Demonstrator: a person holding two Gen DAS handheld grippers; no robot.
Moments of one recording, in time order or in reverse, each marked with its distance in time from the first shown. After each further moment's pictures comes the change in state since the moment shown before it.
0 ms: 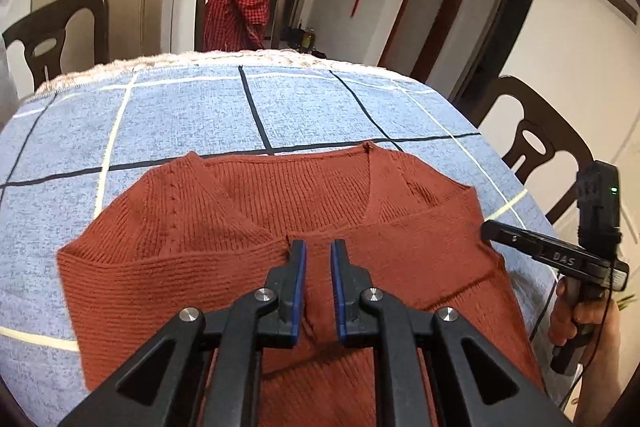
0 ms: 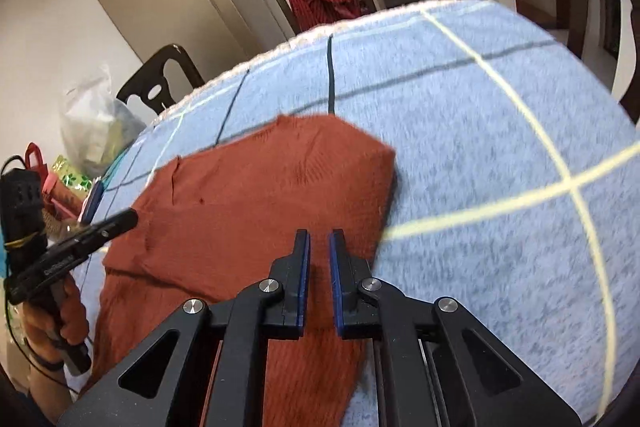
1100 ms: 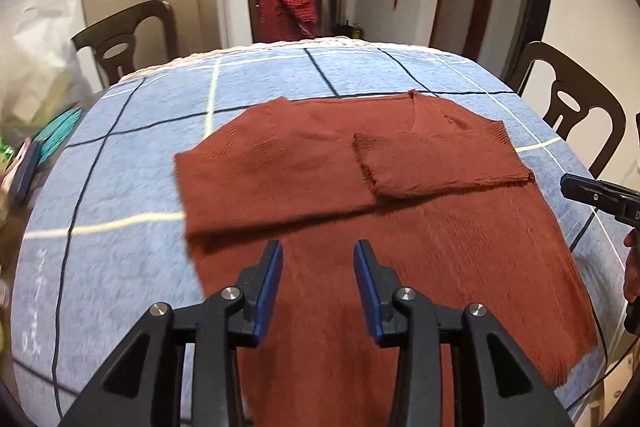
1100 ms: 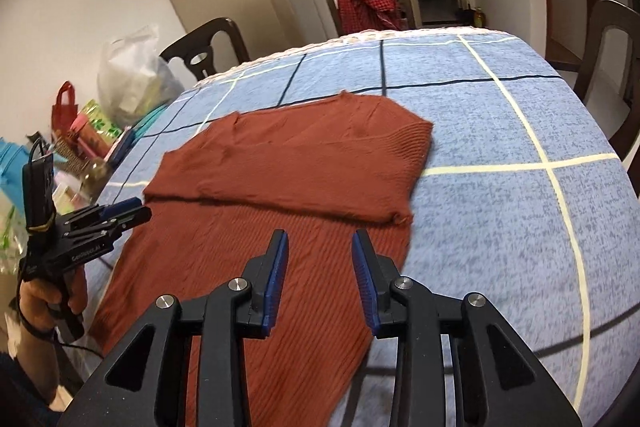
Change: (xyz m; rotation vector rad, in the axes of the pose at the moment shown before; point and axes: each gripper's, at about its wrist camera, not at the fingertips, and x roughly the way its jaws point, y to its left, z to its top) left arm -0.071 -0.004 -0.082 0.048 -0.009 0.271; right arm -0.063 0.045 -0.054 -0.184 0.019 0.029
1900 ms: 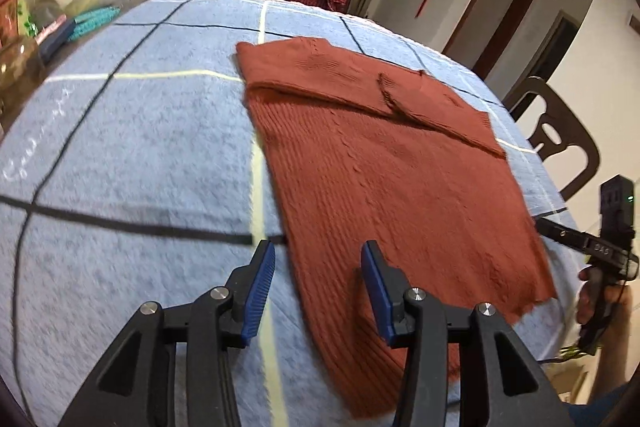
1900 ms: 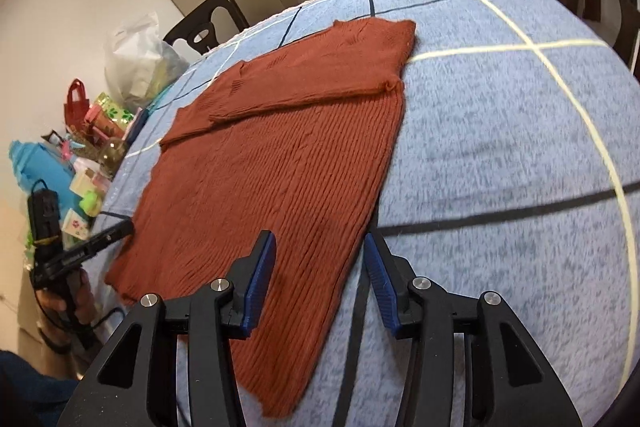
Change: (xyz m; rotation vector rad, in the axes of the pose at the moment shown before) left arm -0.041 0.041 -0.088 -0.253 0.059 -0.143; right arm -0.013 -0.013 -0.069 0.131 0.112 0.092
